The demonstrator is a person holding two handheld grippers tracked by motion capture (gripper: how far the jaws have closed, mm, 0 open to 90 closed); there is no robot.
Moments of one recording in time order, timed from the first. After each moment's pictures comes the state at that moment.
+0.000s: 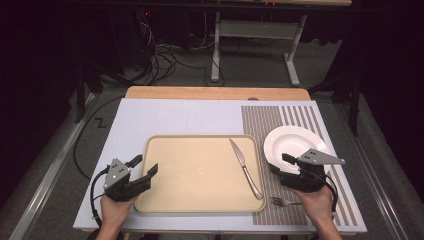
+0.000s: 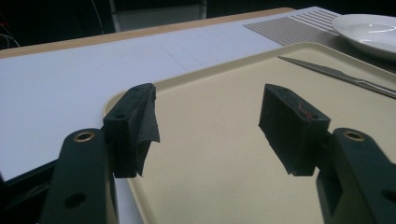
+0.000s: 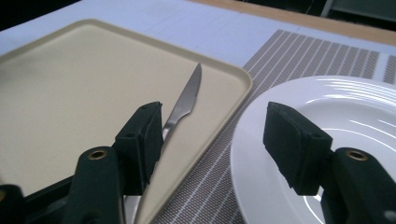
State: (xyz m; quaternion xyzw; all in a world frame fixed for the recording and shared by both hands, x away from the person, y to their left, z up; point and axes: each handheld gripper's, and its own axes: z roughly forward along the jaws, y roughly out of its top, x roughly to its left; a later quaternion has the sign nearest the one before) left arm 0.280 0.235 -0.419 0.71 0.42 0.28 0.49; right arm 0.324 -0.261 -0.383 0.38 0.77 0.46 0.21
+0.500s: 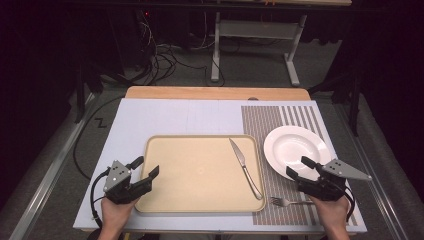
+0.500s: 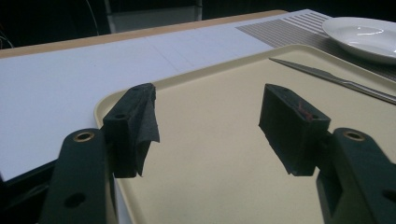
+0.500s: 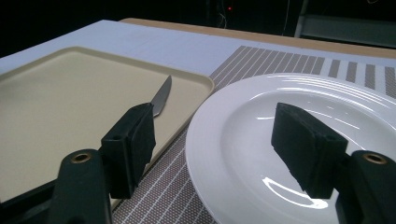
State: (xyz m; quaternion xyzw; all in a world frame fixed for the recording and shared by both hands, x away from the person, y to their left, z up) left arm 0.275 0.232 -0.417 0.71 0.42 0.28 0.49; right arm 0.308 -0.306 -0.400 0.40 0.72 0.51 0.25
